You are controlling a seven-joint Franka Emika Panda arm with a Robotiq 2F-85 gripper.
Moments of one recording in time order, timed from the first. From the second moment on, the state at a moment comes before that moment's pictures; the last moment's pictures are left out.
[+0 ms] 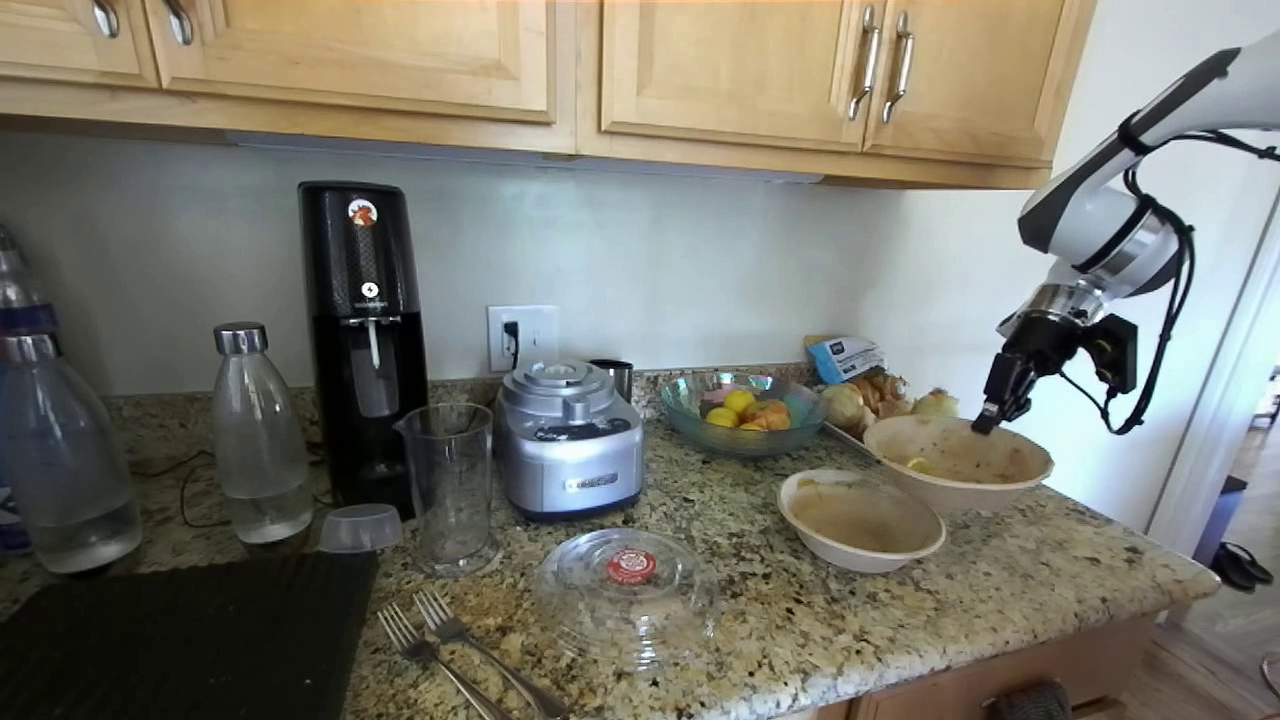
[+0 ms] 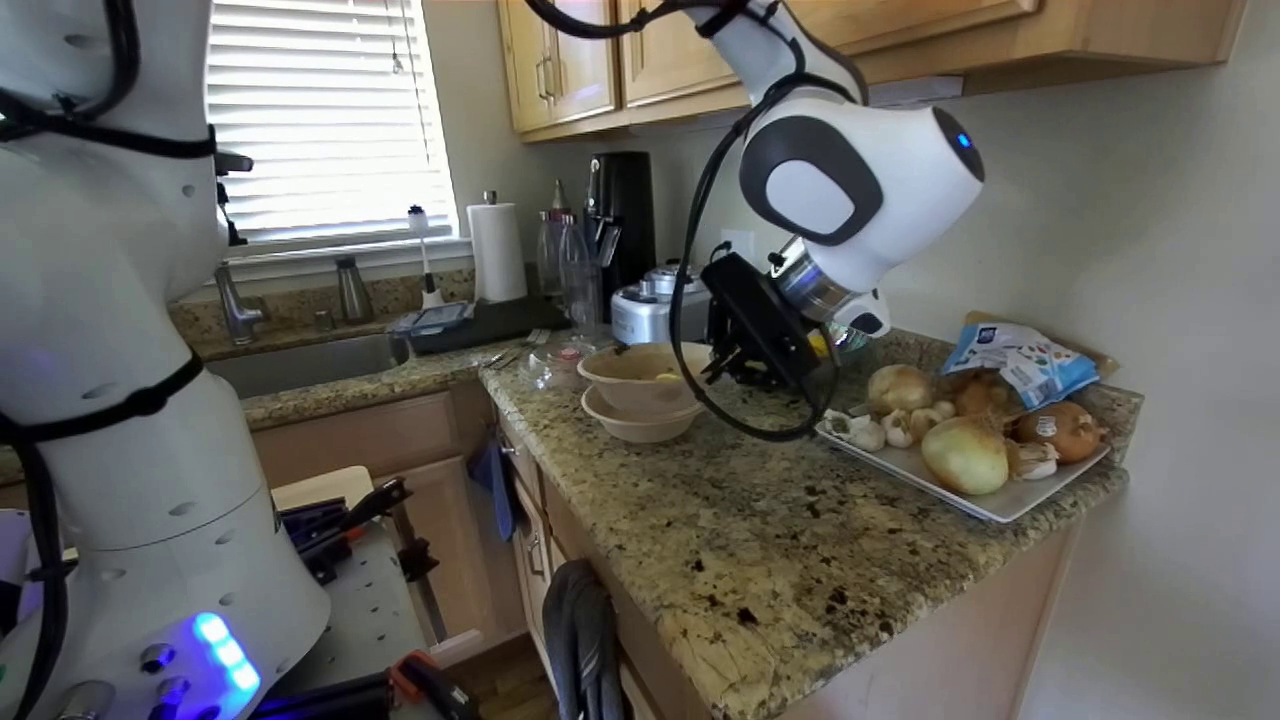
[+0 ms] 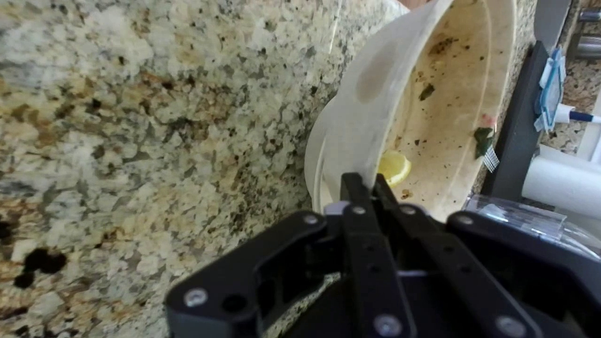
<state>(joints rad) -0.29 0.37 -0.06 -2.05 0.72 1.91 -0.96</state>
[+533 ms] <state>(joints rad) -0.19 0.35 -0.02 -2.10 0.76 2.06 -0.96</state>
